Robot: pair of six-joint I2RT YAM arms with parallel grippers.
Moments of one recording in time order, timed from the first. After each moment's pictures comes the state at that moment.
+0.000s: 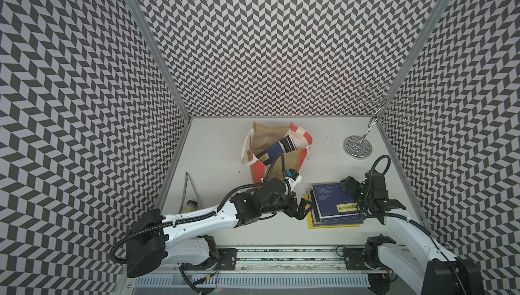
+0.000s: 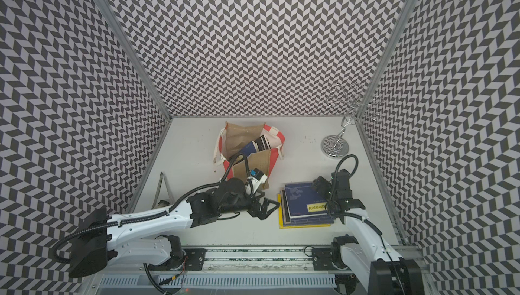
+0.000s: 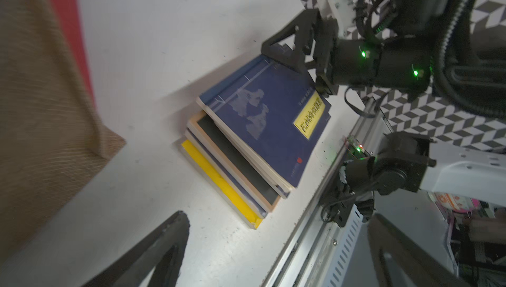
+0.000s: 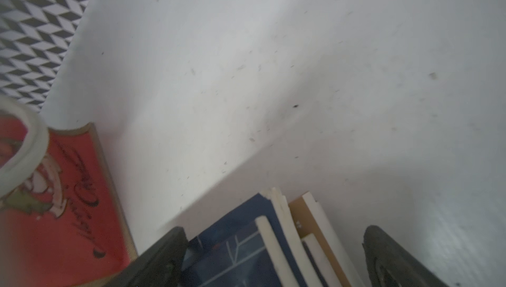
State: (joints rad) left arm -1.05 1.21 0.73 -0.02 0.10 -0.62; right arm 0.12 0.96 0.35 -0.24 -0.09 0.75
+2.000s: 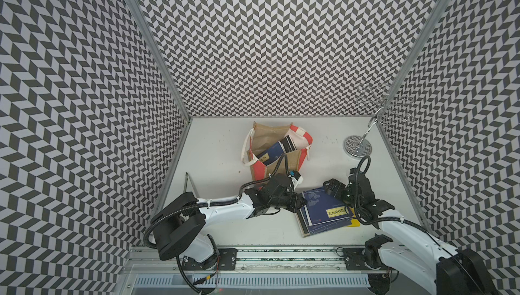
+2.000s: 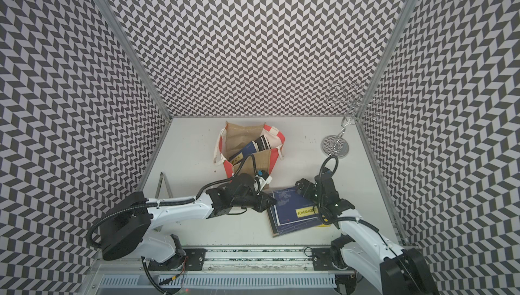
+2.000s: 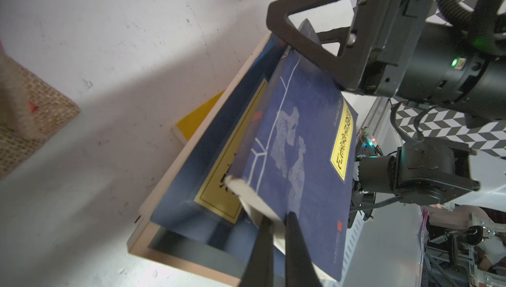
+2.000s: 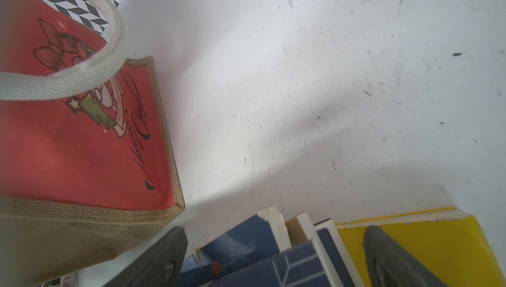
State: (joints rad) left arm -0.99 1.49 0.74 0.13 0.34 -0.67; right arm 0.35 0.96 0.33 -0.13 -0.08 0.79
